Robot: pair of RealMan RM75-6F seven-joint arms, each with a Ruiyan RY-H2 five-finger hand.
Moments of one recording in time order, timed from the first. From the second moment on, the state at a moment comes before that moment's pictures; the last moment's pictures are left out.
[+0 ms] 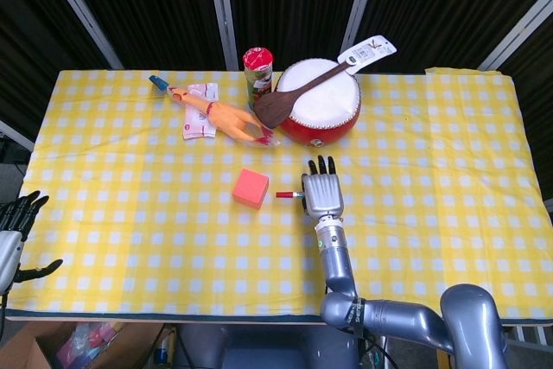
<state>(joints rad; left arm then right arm) -0.09 -1.03 -0.02 -1.68 1.48 1.42 -0.07 0.90 -1.93 0.35 -1.34 -0.61 1.25 -0.89</state>
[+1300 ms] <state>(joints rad) -0.09 -1.01 -0.01 -1.68 1.46 1.40 -0.08 1.10 -2.15 0.50 -1.07 -0.58 1.14 -0.90</state>
